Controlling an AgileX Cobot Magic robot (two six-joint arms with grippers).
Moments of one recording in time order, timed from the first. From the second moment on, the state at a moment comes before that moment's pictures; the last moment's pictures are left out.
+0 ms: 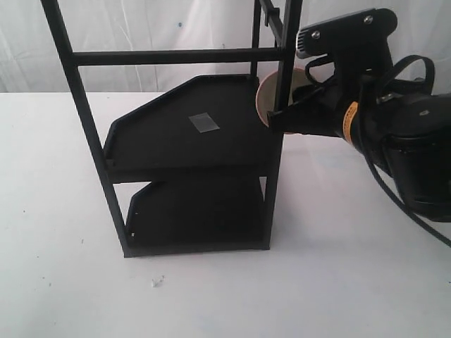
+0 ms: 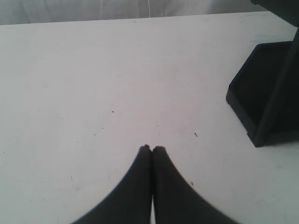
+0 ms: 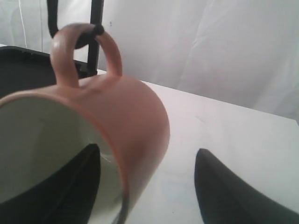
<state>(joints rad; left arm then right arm) 0.03 0.00 0.02 -0.13 0.34 0.11 0.70 1.40 -0.82 -1.73 0.58 1.81</state>
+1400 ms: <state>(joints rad) 0.03 0.00 0.02 -0.13 0.34 0.11 0.70 1.23 -0.82 -1.47 0.74 1.41</state>
